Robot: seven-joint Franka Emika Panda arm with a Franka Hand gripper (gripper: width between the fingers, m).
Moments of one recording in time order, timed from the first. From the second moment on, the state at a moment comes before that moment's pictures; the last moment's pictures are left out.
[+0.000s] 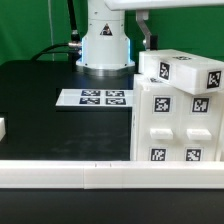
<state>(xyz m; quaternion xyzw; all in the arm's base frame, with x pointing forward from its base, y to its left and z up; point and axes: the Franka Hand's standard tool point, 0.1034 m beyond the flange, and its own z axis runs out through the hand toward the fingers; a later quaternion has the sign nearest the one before) 0.644 0.072 0.182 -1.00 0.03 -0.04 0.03</state>
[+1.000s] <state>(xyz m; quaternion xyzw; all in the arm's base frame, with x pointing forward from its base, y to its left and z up) 0.637 0.083 0.167 -0.99 -0.17 -0.03 0.01</state>
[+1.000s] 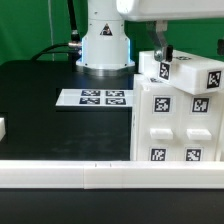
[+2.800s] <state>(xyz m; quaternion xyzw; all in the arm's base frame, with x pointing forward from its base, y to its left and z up) 0.639 0.076 0.161 -0.98 0.18 -0.03 0.01</state>
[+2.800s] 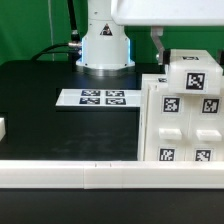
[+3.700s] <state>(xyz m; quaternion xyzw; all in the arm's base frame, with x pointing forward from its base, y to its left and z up) 0.637 0.065 0.162 -0.89 0.46 -0.02 0.02</state>
